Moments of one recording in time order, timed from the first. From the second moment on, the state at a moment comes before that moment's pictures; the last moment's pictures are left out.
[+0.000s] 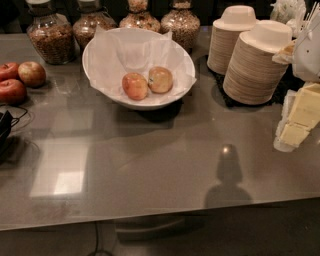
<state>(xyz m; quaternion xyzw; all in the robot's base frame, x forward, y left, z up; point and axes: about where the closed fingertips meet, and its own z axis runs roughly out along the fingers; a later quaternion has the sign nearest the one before) 0.438 -0.217 0.976 -0.60 0.78 -0.03 0.16</state>
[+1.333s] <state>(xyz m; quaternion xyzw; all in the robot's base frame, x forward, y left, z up) 0.500 -0.150 0.984 -0.66 0.73 -0.04 0.20</state>
